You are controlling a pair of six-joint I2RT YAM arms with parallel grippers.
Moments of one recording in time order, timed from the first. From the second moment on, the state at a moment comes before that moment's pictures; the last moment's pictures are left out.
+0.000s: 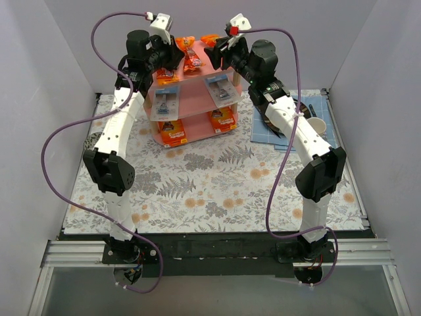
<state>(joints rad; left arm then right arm) -0.24 2.01 2.26 -0.35 0.34 -0.06 0.53 1.94 2.08 0.10 -0.23 -0.08</state>
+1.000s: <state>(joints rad) -0.13 1.91 2.10 -0.22 0.45 -0.06 0.53 1.94 2.08 0.10 -0.25 -0.08</state>
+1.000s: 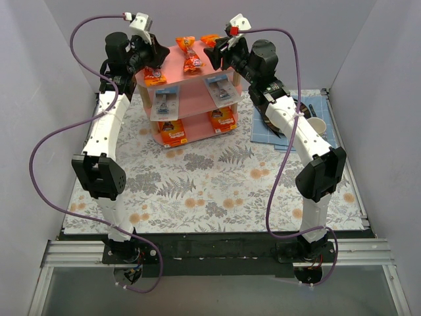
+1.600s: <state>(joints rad) -0.06 1.85 2.15 -0.11 0.31 -0.11 0.52 1.94 2.08 0.10 -0.14 -0.11</state>
